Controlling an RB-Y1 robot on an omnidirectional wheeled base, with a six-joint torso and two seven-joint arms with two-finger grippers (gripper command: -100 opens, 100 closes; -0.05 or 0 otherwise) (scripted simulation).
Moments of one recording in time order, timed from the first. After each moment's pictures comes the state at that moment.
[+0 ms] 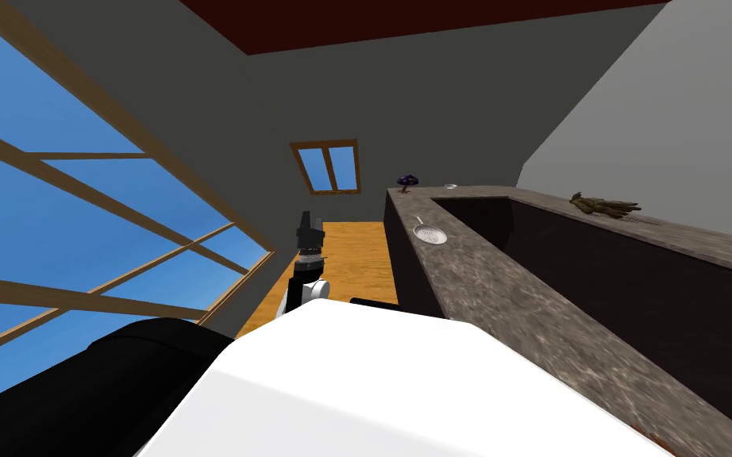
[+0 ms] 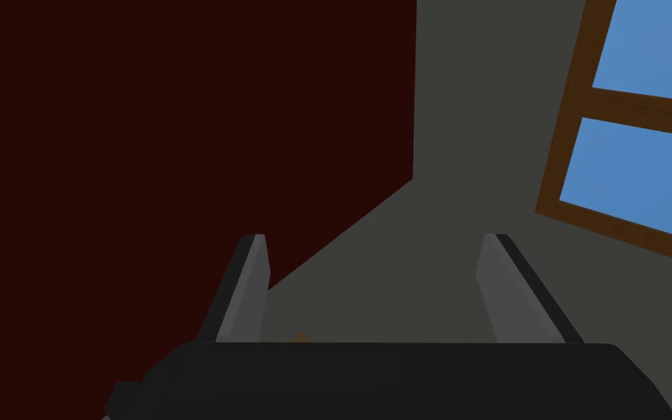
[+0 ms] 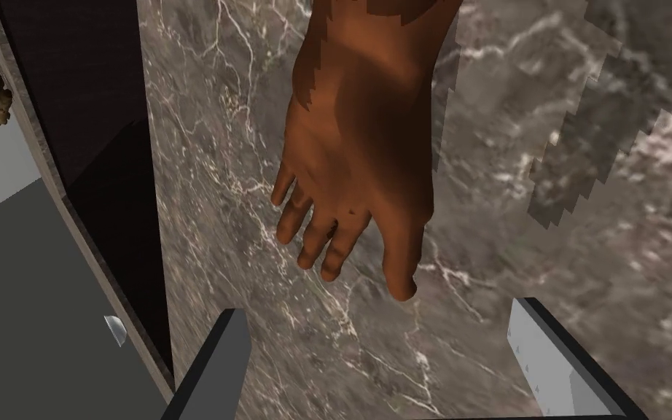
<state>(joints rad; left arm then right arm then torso) 0.51 0.01 -0.07 -2.33 0.05 -0.44 -0.11 1.51 -0.53 -0.44 -1.88 1.00 -0.10 0.86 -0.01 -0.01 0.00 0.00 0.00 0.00</state>
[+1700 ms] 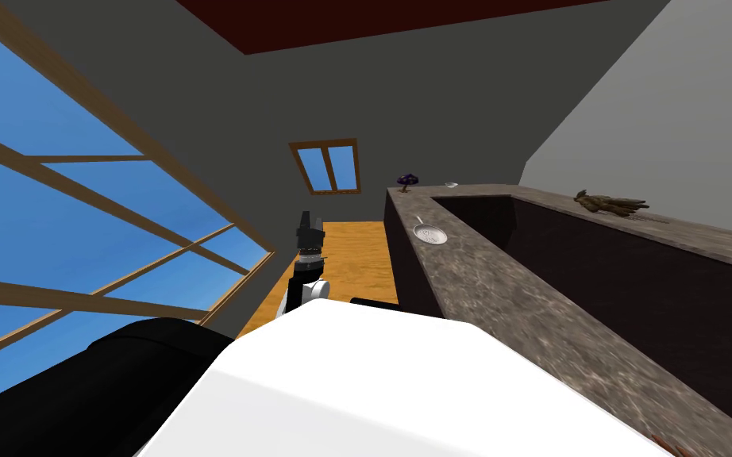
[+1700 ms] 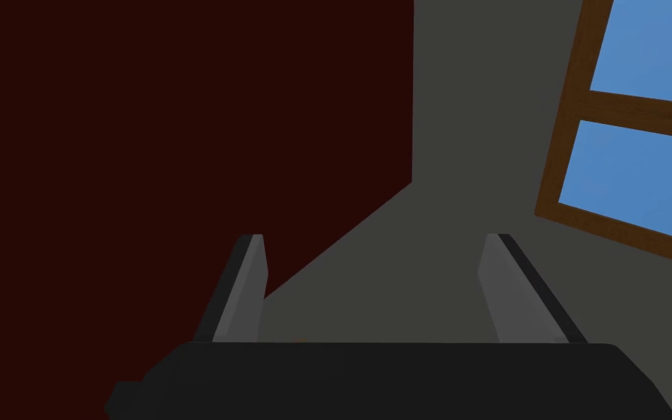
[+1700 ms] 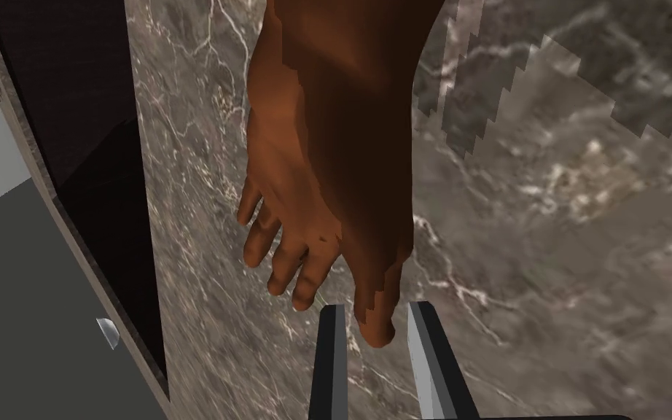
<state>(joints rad) 0.51 0.01 -0.07 -2.33 0.05 -0.44 -0.11 1.48 -0.54 -0.43 -1.86 1.00 -0.10 0.86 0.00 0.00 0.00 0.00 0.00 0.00</state>
